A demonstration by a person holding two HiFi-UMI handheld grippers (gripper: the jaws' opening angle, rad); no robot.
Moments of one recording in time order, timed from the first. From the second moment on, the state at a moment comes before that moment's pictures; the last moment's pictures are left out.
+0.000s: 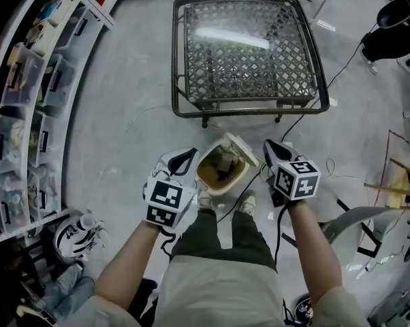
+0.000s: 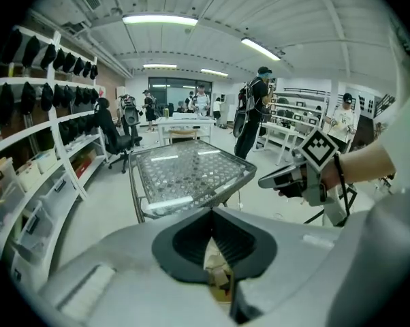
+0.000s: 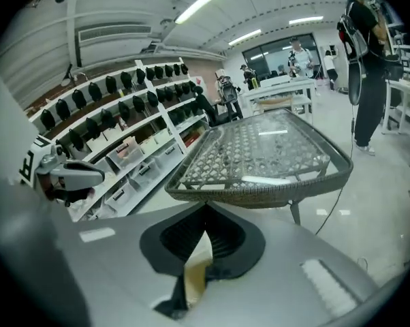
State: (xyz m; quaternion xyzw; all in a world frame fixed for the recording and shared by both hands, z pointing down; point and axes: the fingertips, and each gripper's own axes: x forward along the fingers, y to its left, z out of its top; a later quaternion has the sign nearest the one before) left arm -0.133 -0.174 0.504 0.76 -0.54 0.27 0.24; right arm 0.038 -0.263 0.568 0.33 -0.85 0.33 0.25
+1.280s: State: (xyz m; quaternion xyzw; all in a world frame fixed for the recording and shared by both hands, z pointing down) left arm -0.163 -0.069 0.710 0.70 -0.50 0.33 0.39; right arm -0.042 -0.116 0.840 0.15 -0.76 0.44 0.45
